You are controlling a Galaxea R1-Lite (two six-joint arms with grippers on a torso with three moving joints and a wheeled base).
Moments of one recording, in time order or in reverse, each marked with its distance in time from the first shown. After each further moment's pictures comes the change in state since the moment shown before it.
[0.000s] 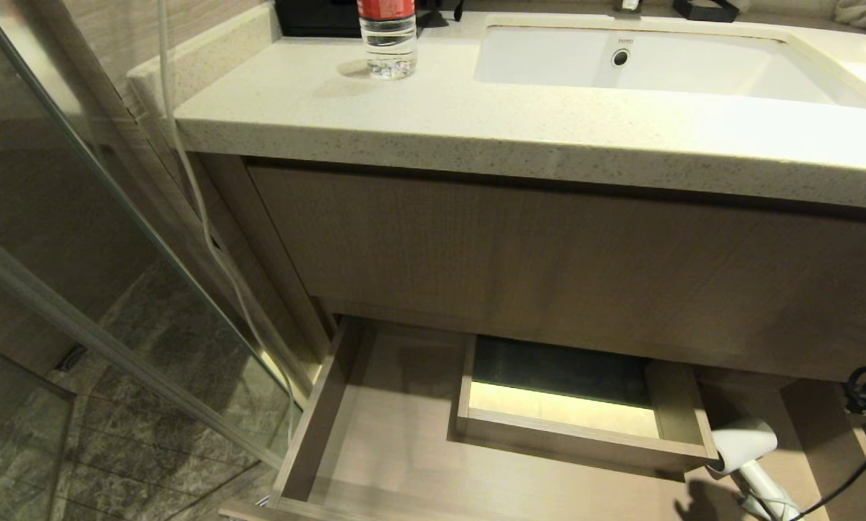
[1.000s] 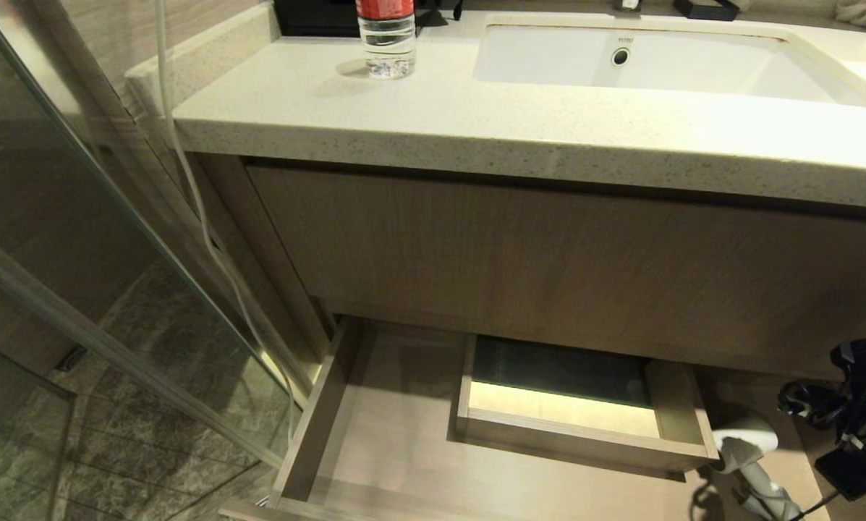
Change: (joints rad) left arm 0.000 0.000 0.000 0.000 0.000 0.000; right arm -0.058 0.467 0.137 -0.811 0.024 0.014
